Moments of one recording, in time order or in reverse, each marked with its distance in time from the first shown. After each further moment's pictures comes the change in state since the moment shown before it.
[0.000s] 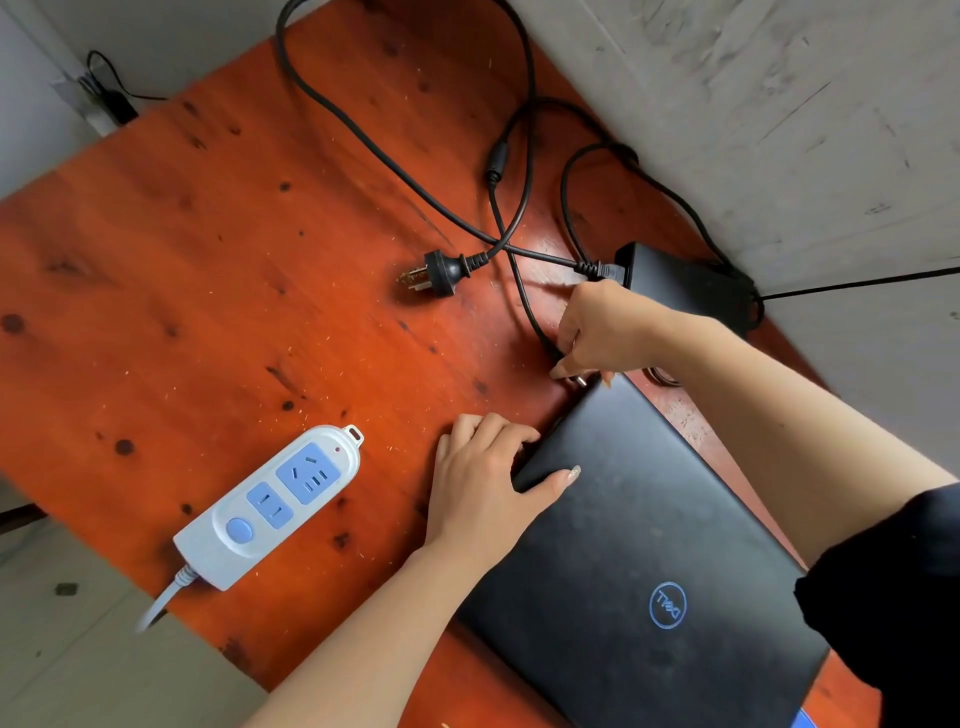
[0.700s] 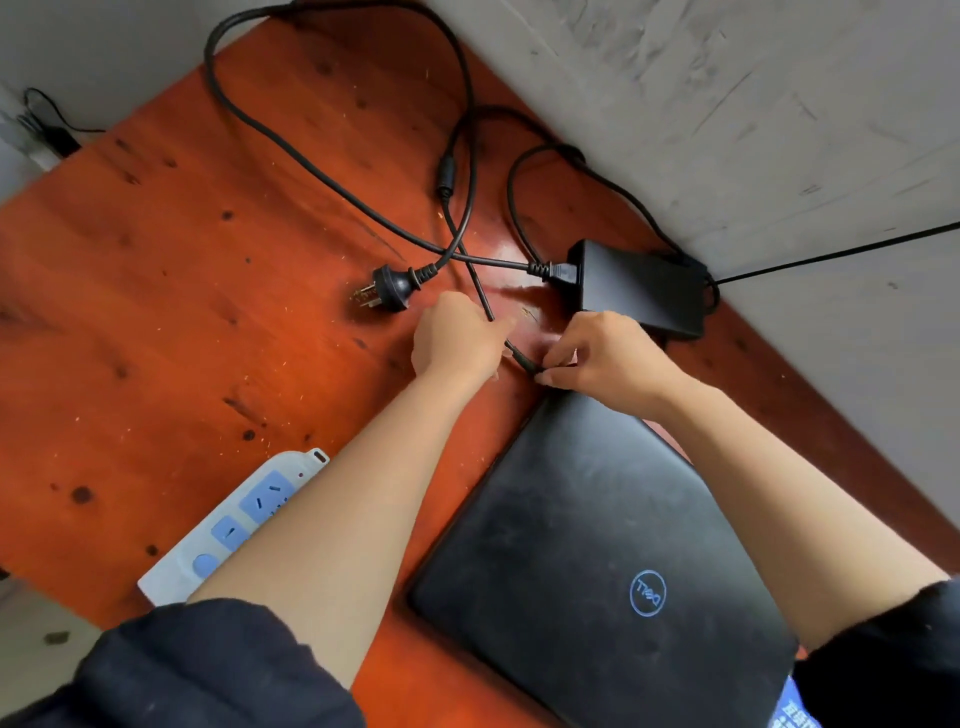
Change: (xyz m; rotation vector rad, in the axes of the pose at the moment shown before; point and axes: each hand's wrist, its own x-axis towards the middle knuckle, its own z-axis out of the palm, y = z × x) left_hand 0.139 0.034 -0.027 -0.166 -0.181 -0.448; right_hand -0.033 0.037 0.040 0.268 0.393 -0.032
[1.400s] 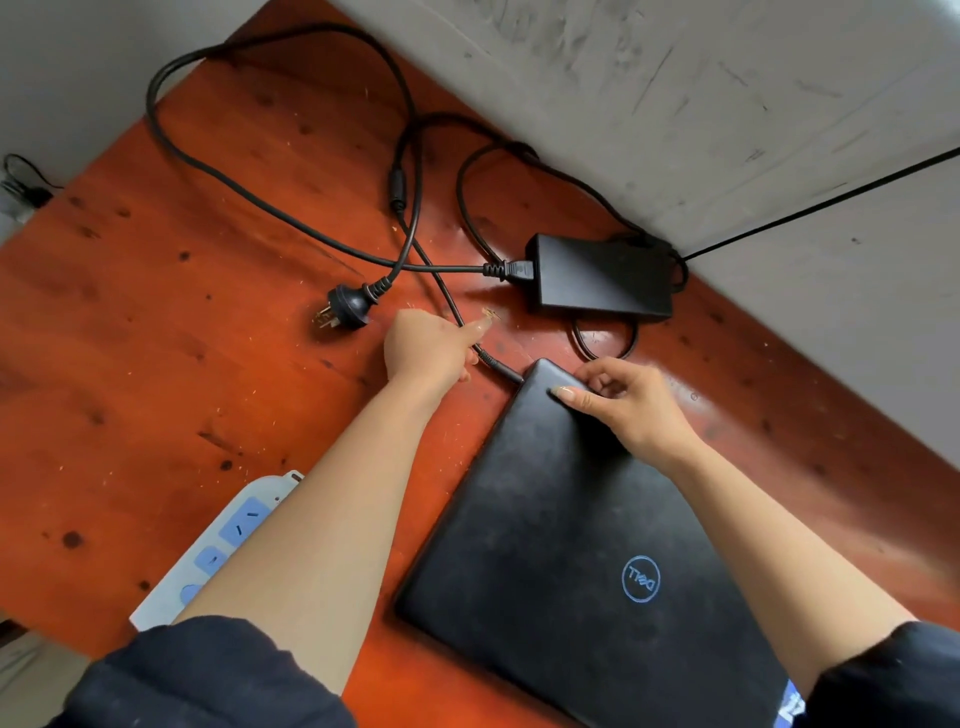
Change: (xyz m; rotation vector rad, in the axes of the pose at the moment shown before) left_hand -0.001 0.002 0.011 -0.233 -0.032 -0.097; right_hand -0.054 0.067 0.047 0.680 0.260 0.273
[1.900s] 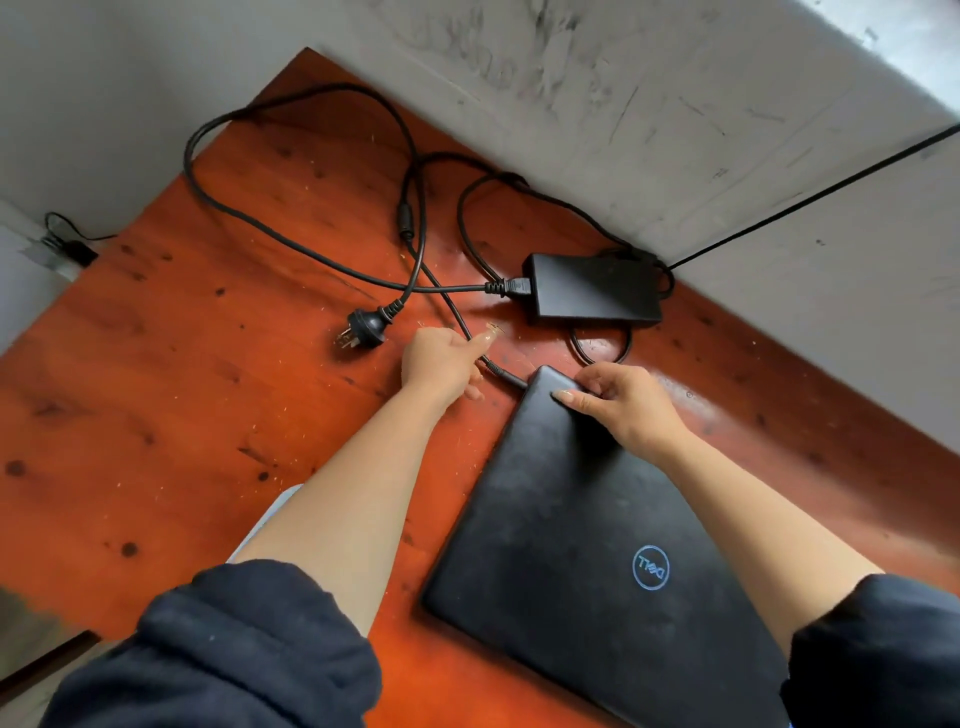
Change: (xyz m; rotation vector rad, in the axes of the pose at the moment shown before) left_hand -0.004 0.000 -0.006 0.114 -0.108 0.054; right_hand -0.005 -0.012 0.002 -0.216 0.023 0.045
